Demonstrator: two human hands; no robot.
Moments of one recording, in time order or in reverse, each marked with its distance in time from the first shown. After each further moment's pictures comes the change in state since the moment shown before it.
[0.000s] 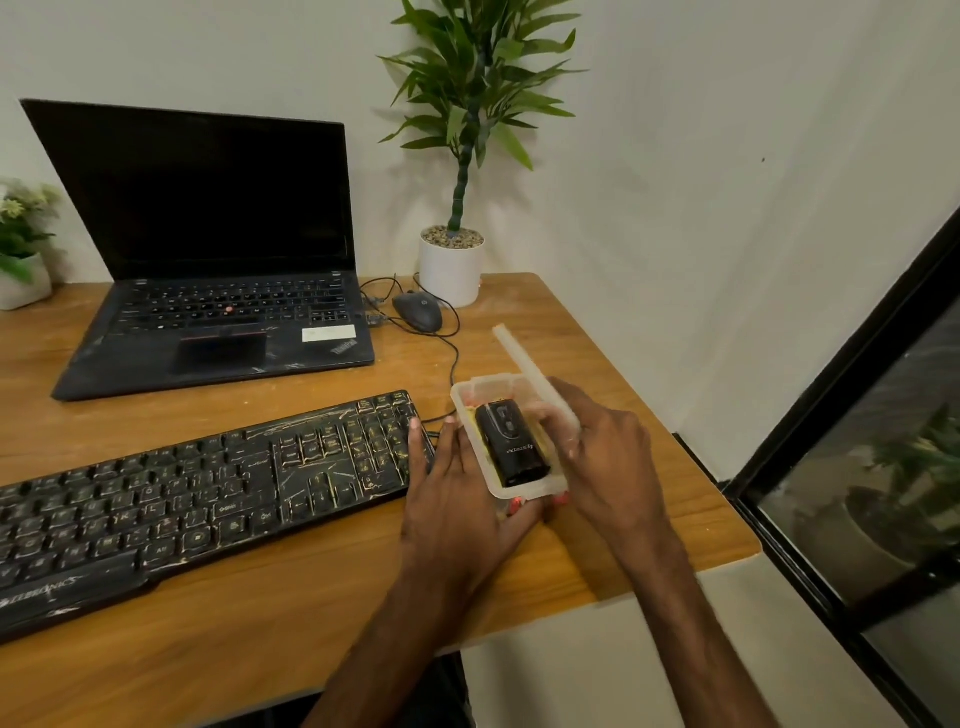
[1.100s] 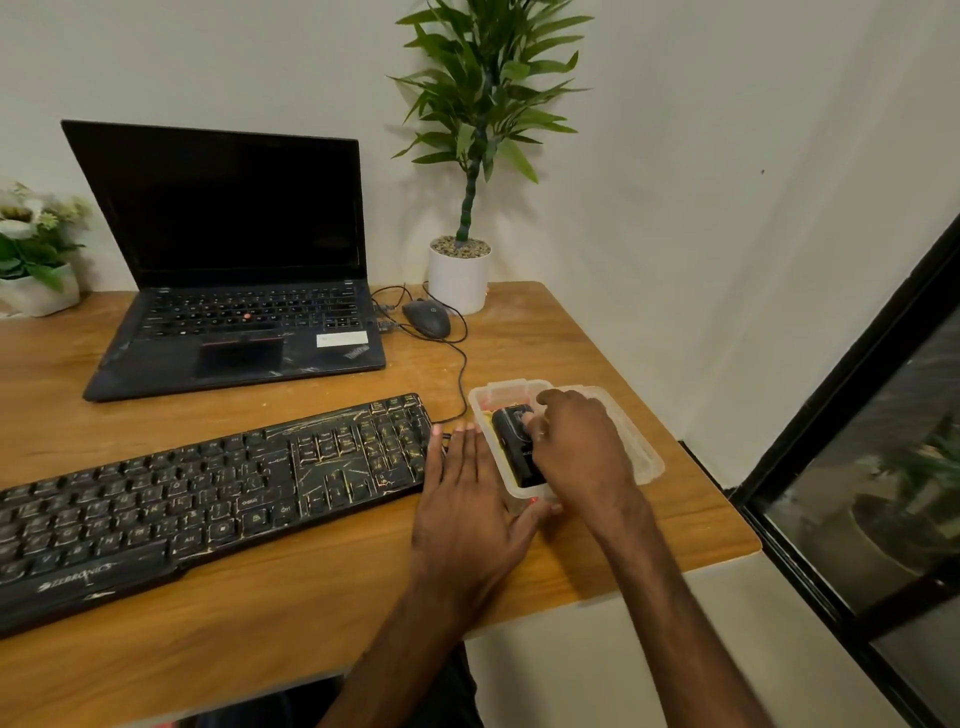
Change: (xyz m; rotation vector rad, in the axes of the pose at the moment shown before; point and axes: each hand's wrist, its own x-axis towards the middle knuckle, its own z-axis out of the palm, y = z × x) left_hand -0.010 0.005 -0.006 0.065 -0.087 -0.014; right_hand 0.019 -0.011 0.022 -0.292 -0.158 0.154
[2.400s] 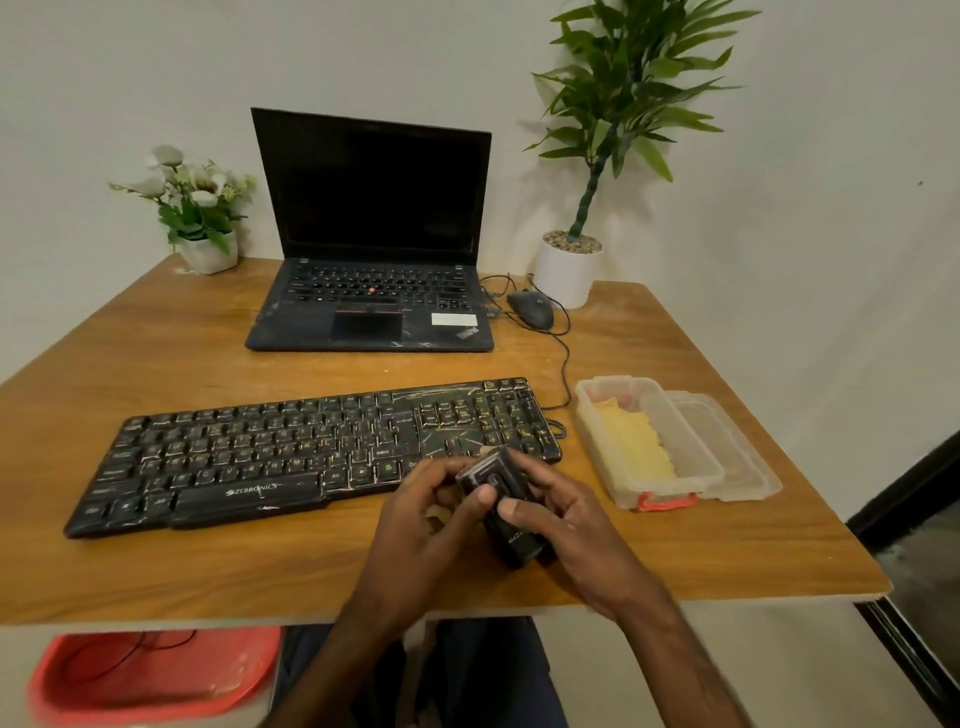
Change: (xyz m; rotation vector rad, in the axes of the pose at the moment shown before) left_hand -0.100 -0.096 -0.057 -1.157 0.203 -0.306; right_hand -0.085 -0.068 0.038 1.271 -0.655 0.000
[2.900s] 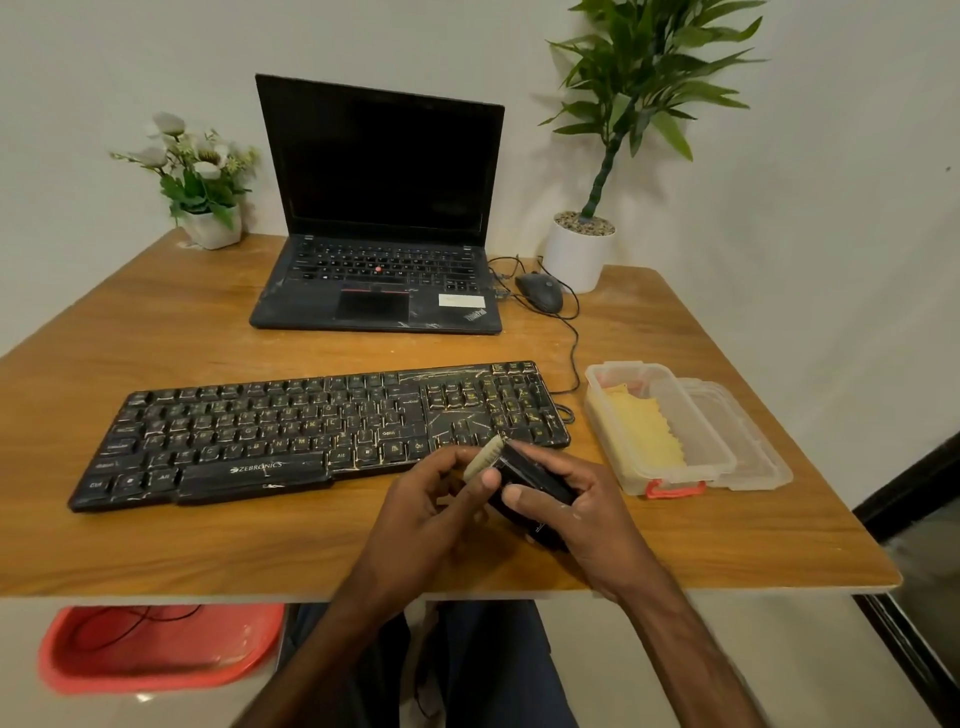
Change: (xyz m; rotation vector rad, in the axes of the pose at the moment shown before) left_hand 0.000 0.000 -0.005 -0.177 -0.129 -0.068; right_hand 0.001 0.003 -0.002 -0.091 0.055 -0.145
